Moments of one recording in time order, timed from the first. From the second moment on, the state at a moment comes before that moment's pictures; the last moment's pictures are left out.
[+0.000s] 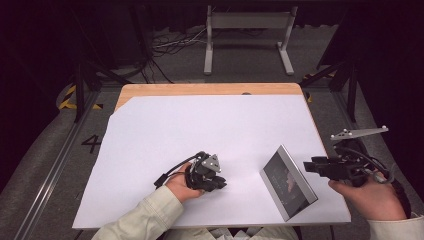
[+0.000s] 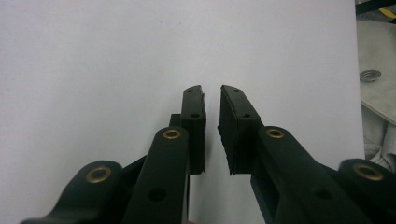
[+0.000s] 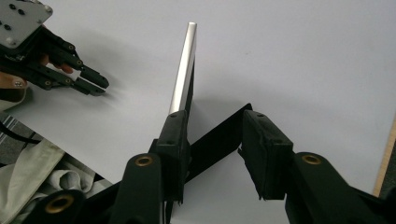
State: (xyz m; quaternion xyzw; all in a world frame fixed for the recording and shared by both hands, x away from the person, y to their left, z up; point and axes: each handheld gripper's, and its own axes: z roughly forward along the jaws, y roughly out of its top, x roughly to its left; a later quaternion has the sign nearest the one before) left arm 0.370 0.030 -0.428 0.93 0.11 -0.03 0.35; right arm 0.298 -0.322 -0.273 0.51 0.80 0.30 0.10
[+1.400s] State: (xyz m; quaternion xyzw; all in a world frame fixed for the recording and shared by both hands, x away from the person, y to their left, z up) left arm 0.371 0.031 -0.426 0.93 0.12 -0.04 0.35; right arm 0.304 -0.293 -0.302 0.50 0.81 0.29 0.07
